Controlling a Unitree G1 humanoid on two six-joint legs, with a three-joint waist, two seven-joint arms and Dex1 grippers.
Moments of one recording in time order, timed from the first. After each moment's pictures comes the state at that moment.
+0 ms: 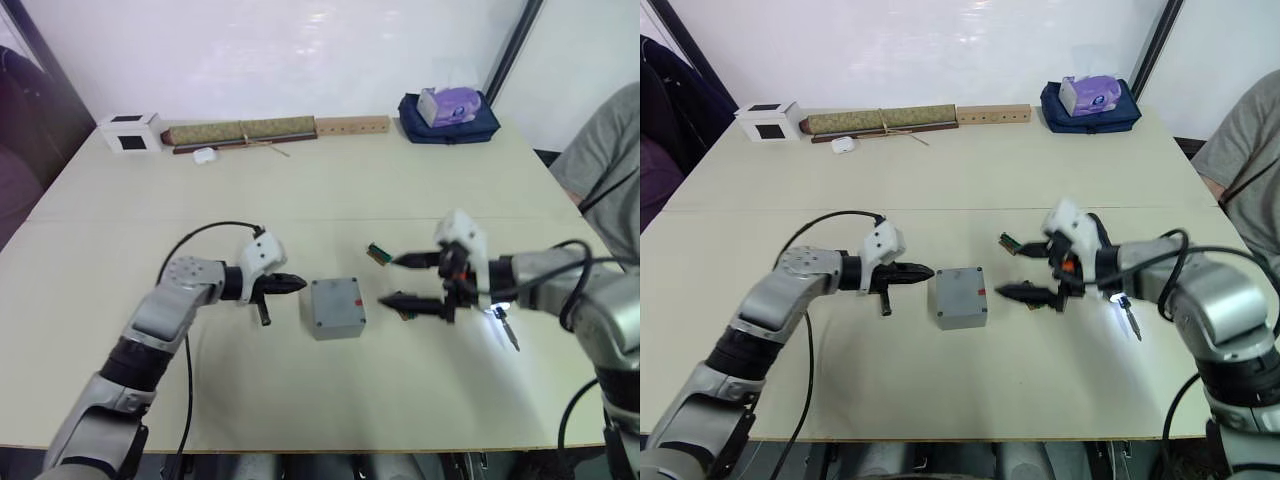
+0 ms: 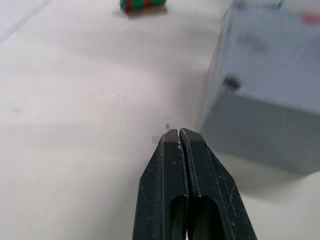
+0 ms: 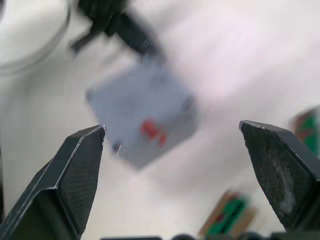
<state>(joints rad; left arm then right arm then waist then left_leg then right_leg) -0.51 0.58 -0.20 -0.05 -0.27 0.55 -1.05 -0.50 -0.82 -0.07 -0.35 0.66 0.99 0.91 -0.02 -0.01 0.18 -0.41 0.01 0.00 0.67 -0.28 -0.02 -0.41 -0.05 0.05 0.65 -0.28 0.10</state>
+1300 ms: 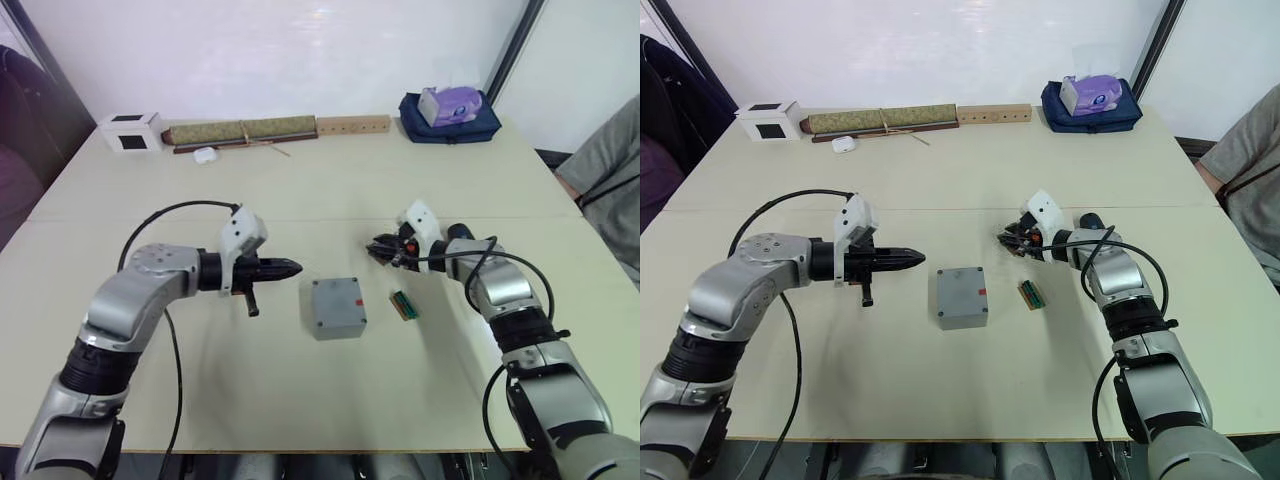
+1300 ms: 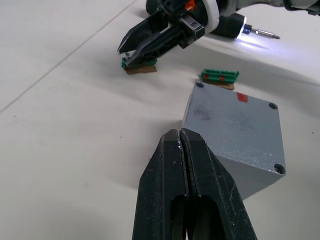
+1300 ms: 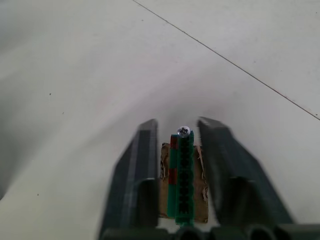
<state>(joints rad) -0.49 0.65 -0.10 -0.23 -0.47 0.73 -1.00 -0.69 -0.50 0.13 0.43 0.18 0.37 0.84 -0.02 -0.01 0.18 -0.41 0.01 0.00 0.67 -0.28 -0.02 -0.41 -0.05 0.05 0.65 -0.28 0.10</state>
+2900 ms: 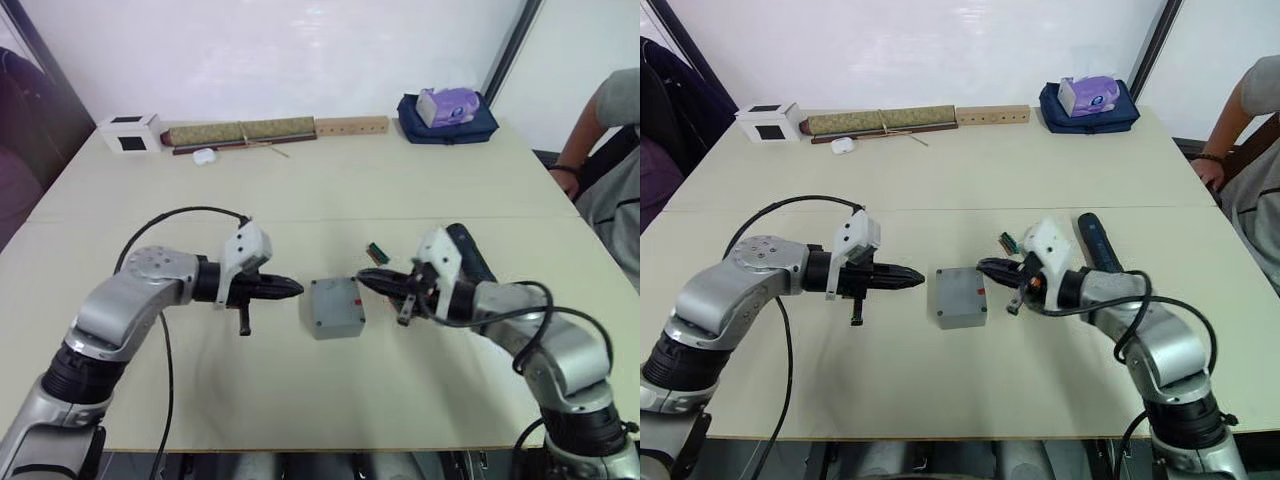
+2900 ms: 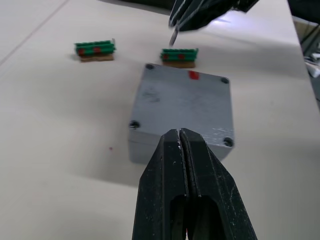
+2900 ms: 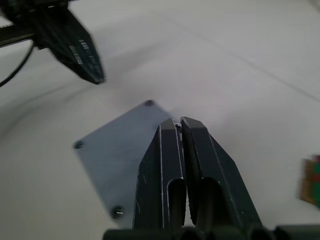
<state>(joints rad) -0.48 0.74 -0.17 -0.31 -0.49 0.72 -1.08 -0.26 -0.56 0.03 -0.54 0.47 0.80 0.72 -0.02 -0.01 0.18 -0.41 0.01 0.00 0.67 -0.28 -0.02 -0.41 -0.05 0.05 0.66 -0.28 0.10</state>
